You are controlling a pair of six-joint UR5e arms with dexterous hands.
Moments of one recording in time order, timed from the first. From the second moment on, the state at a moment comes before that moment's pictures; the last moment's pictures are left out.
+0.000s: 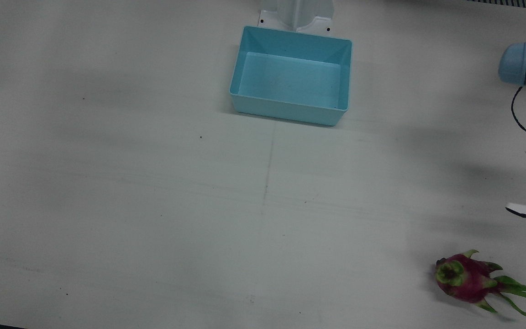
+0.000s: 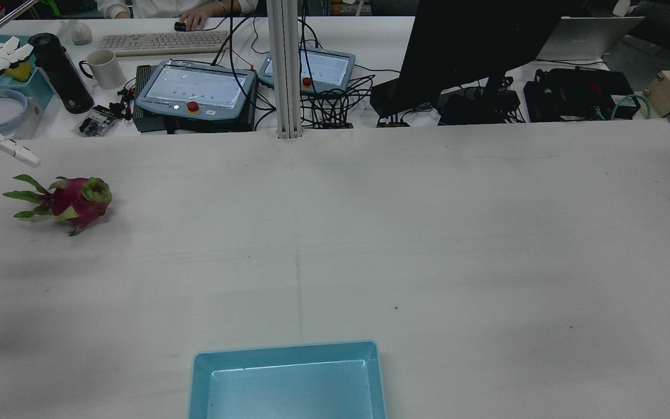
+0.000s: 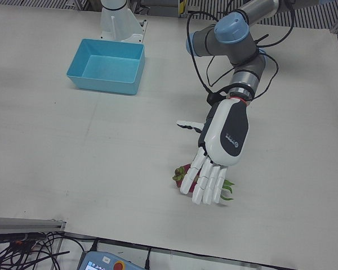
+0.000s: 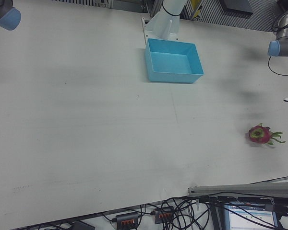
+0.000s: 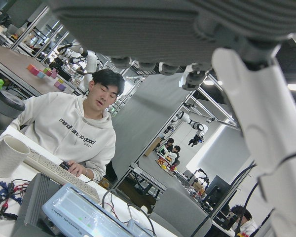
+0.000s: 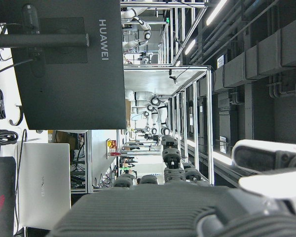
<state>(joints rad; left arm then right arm) -1.07 -1.84 -1.82 0.29 1.26 0.97 1.53 -1.58 1.56 -3.06 -1.48 0.05</state>
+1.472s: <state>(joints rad) -0.92 -1.90 -1.57 0.33 1.28 1.38 1.53 -1.58 1.56 -3.06 -1.48 0.05</state>
